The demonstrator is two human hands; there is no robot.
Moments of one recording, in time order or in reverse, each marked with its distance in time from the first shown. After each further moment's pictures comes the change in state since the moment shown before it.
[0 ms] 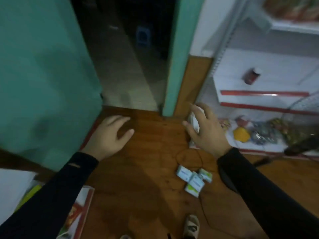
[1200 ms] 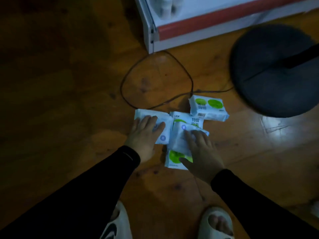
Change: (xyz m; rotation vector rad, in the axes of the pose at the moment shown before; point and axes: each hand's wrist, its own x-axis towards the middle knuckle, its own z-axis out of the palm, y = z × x) left_hand 0.060 -0.084 0.956 0.478 -0.850 0.479; right_hand -0.449 0.529 0.615 -0.110 -0.681 0.626
